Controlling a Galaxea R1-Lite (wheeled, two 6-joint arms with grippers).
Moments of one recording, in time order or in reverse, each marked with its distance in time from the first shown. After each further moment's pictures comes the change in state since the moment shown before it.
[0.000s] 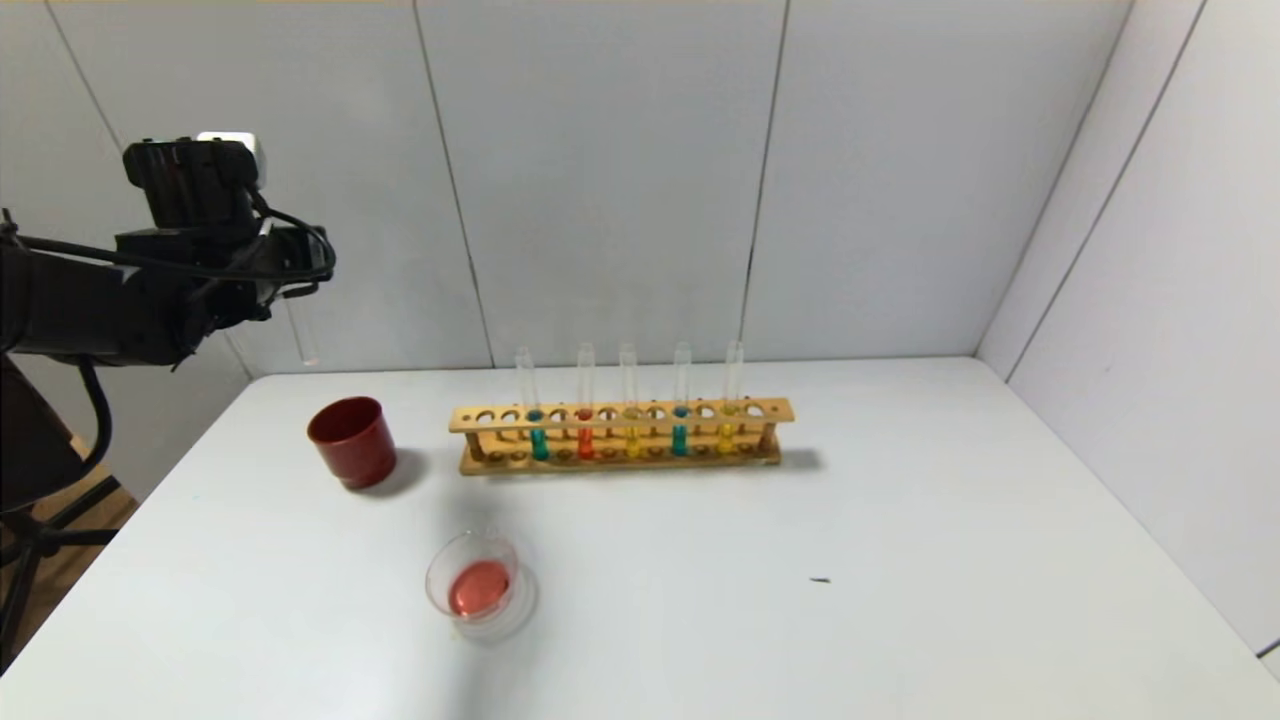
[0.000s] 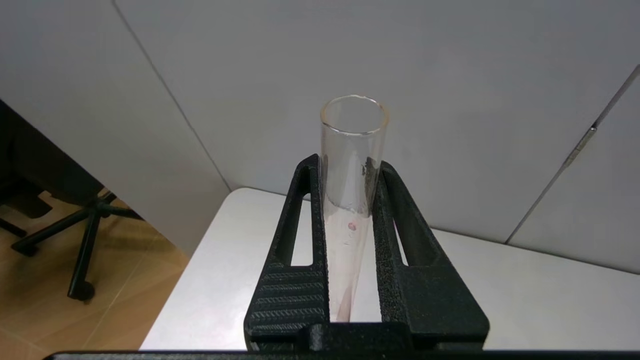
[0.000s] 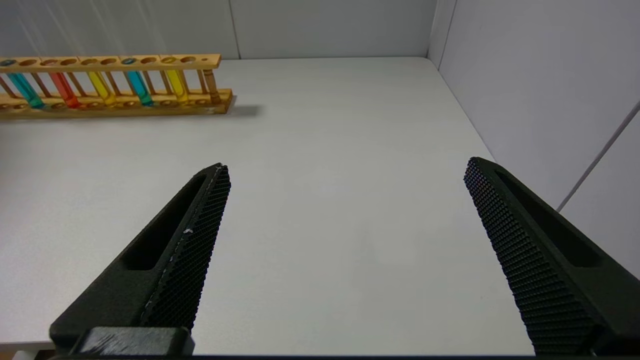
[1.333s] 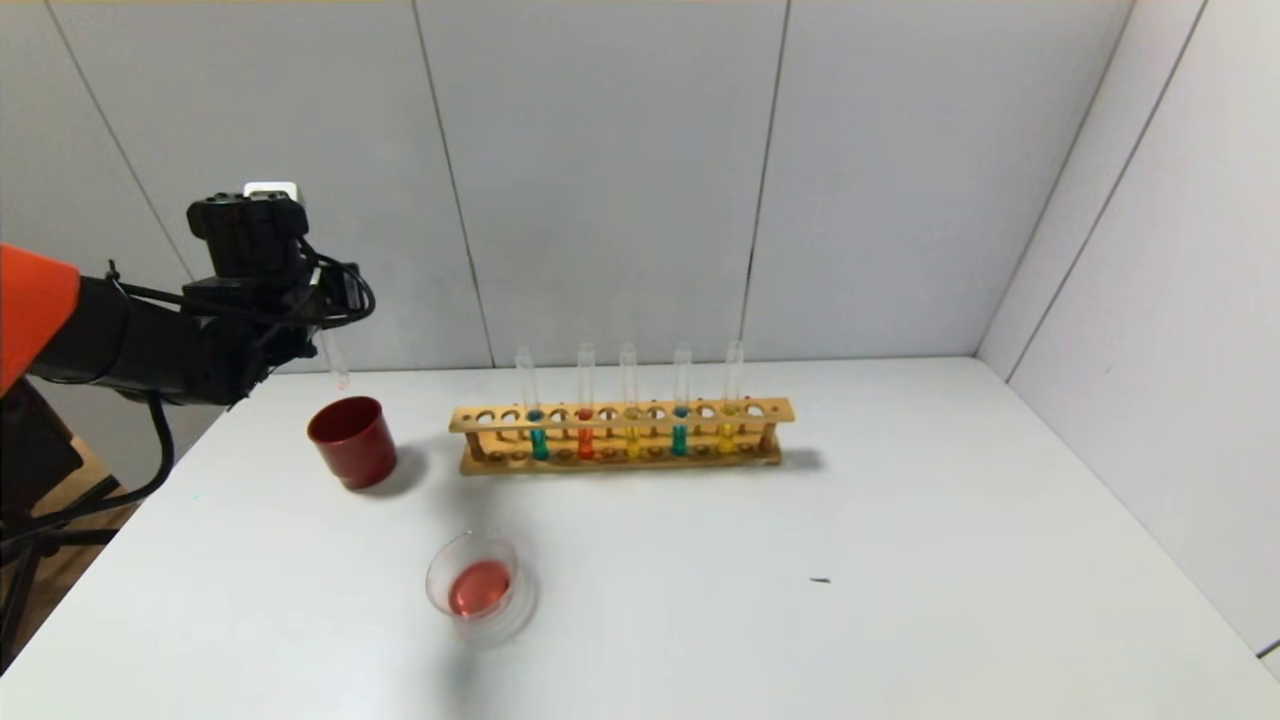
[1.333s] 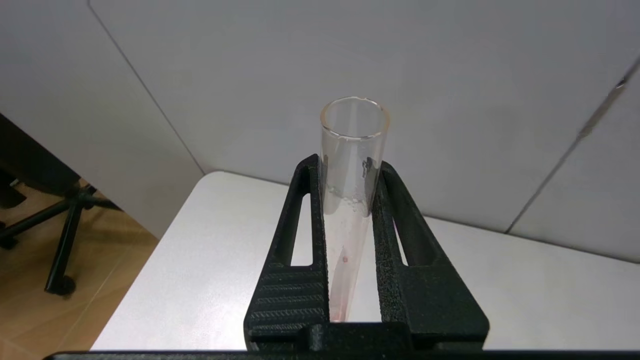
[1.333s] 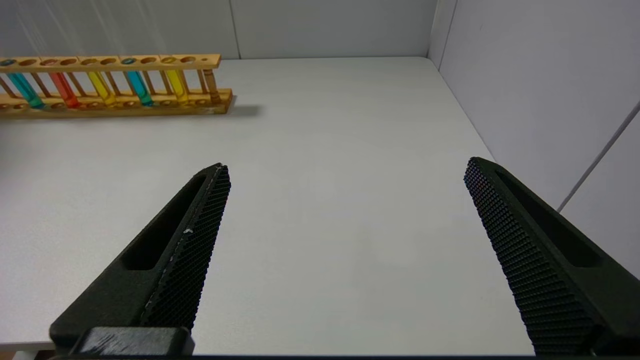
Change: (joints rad) left arm -0.029 0.093 0.070 -0.156 0.022 -0.019; right arm 0.000 0.000 0.000 0.000 0.000 0.000
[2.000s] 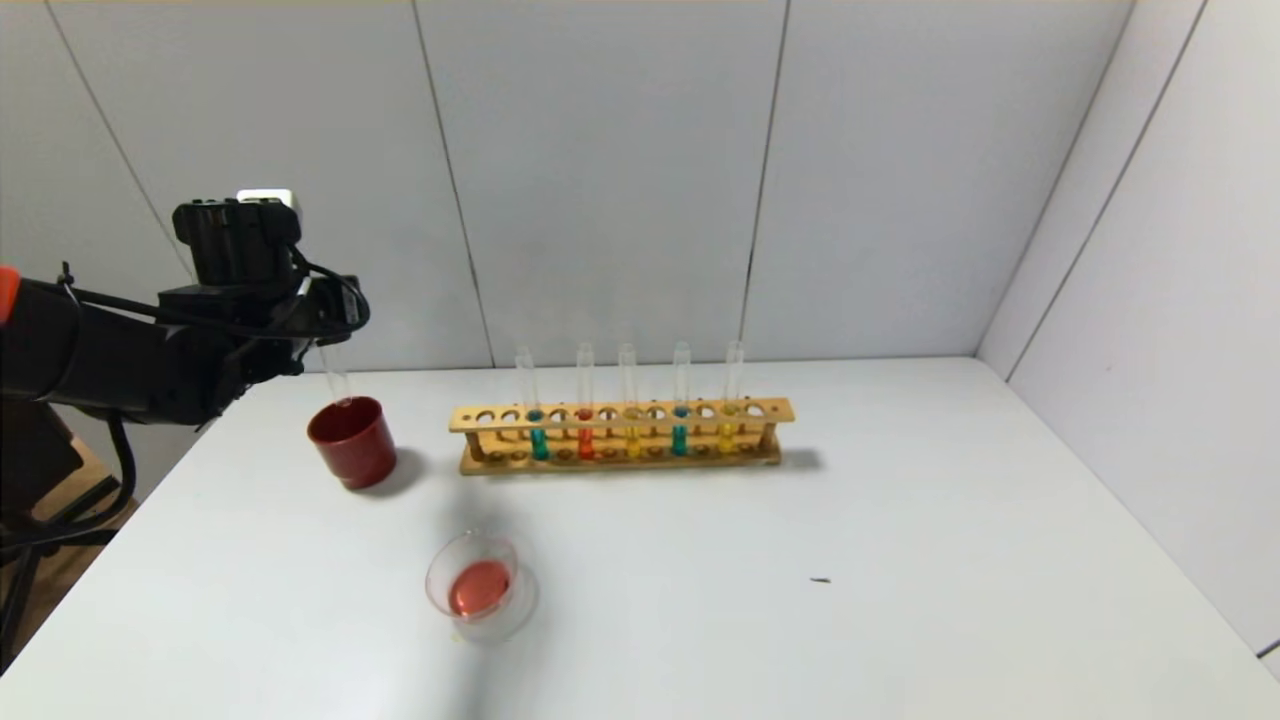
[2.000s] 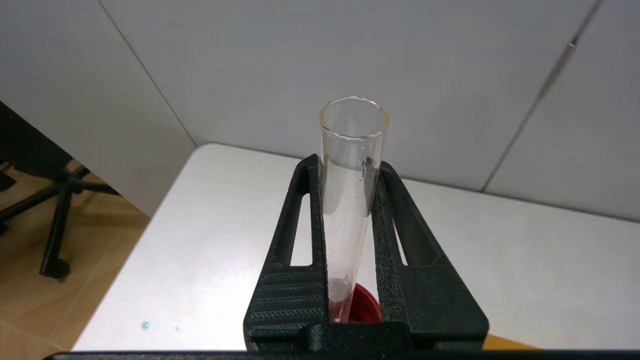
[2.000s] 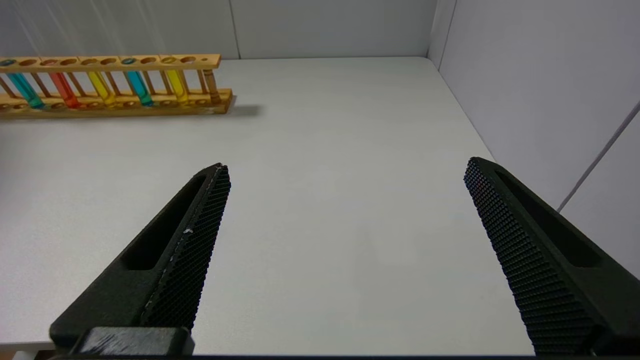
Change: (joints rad) left arm -0.033 -0.105 0.125 0.043 -0.001 -0.033; right arm 0.000 0.000 0.000 0.000 0.000 0.000
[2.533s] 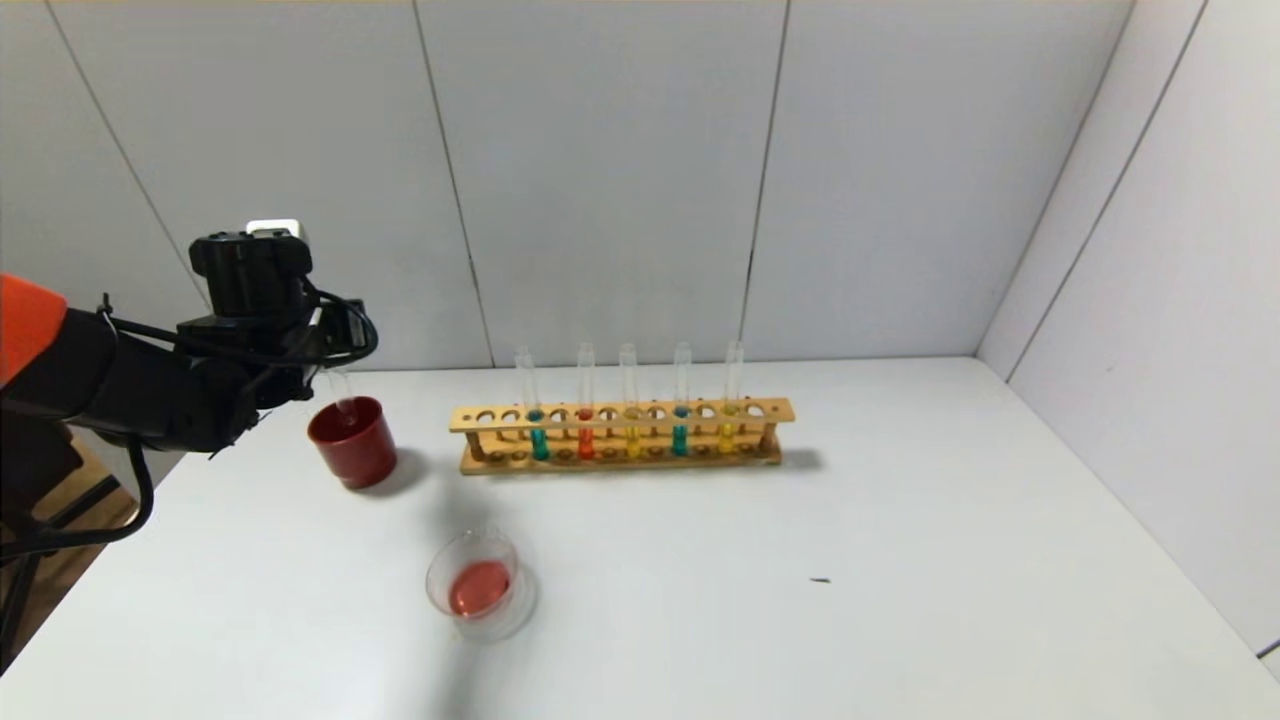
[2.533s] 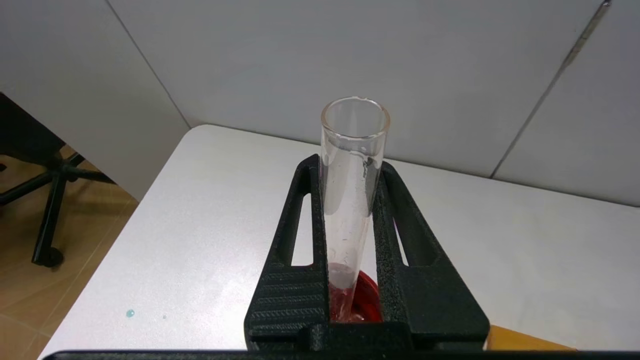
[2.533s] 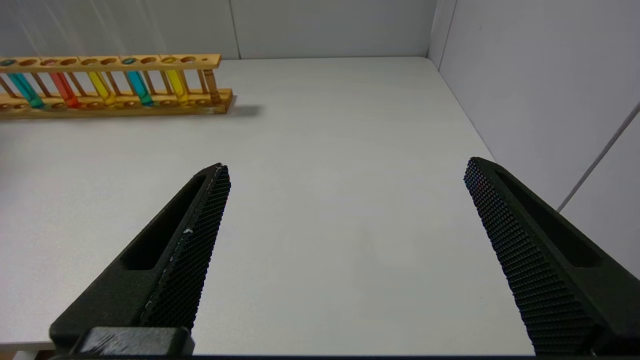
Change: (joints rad) left arm 0.002 0.043 0.071 -0.096 -0.001 -0.018; right arm 0.000 0.000 0.000 0.000 0.000 0.000
